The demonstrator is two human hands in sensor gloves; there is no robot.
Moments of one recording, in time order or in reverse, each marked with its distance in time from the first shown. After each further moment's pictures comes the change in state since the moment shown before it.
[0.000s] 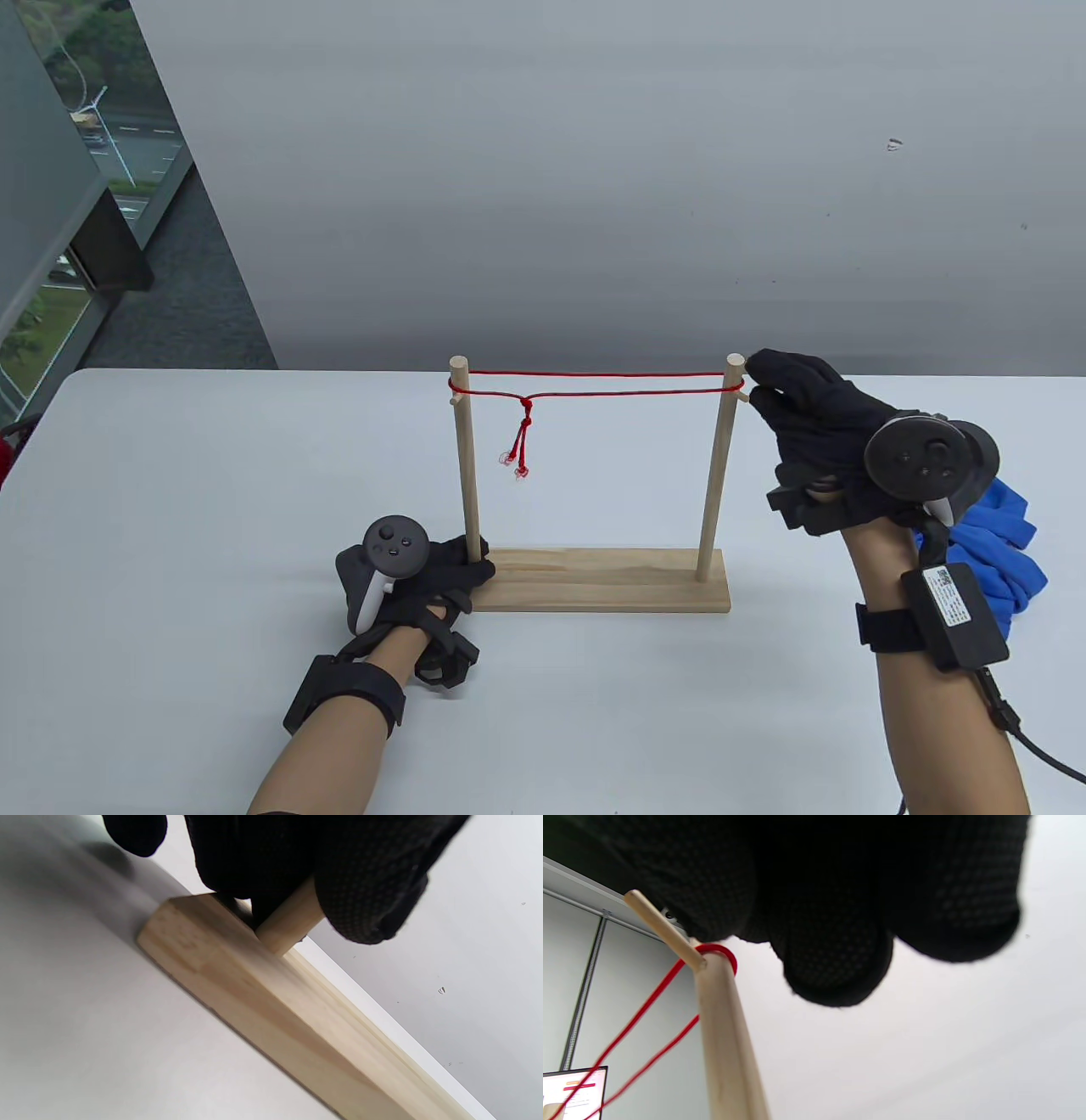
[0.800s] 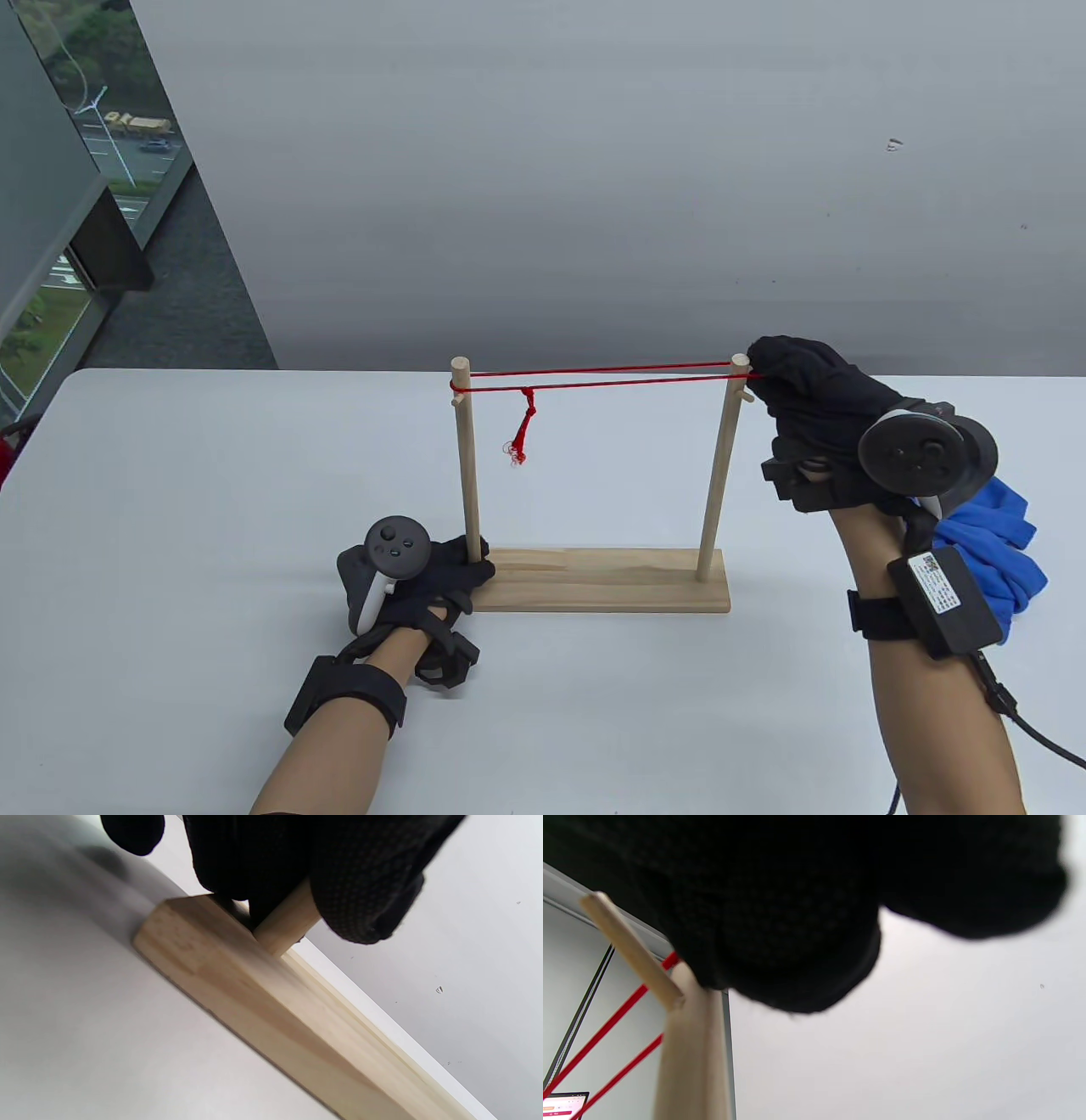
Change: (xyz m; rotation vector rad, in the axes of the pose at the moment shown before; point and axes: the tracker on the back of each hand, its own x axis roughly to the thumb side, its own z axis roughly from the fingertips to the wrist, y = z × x) left_hand 0.001 0.000 0.000 0.007 -0.011 -0.010; right_hand 0.007 0.000 -0.014 -0.153 -0.048 0.027
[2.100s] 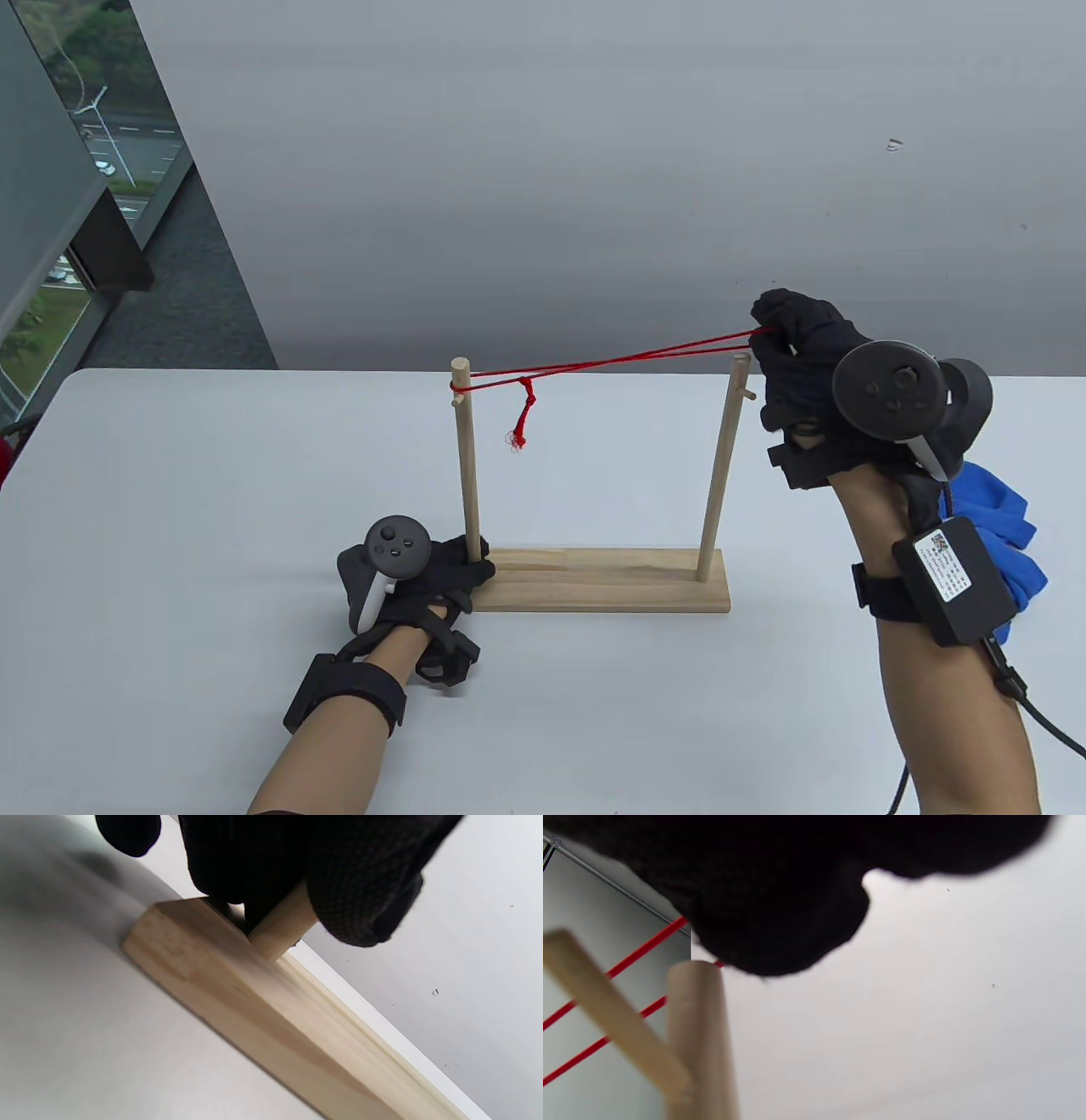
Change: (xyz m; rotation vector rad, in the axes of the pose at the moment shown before) left_hand 0.001 0.000 -0.001 0.012 -0.012 0.002; right_hand 0.035 -0.006 -0.047 0.171 0.088 0.237
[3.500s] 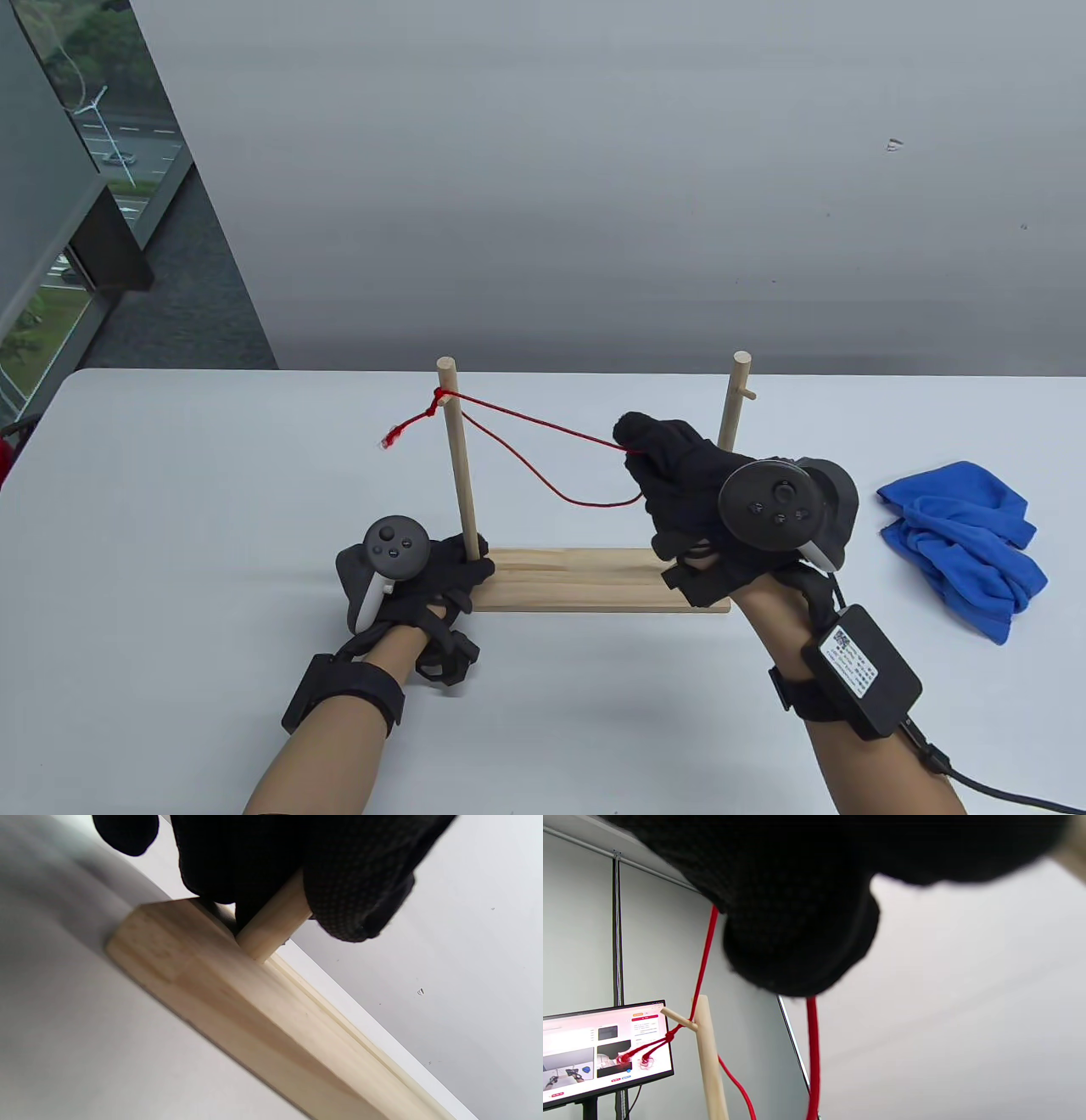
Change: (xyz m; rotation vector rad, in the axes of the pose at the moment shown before) left_hand 0.000 0.001 -0.001 -0.001 -0.038 0.015; right_hand 0.070 0.052 0.077 0.205 -0.141 -0.272
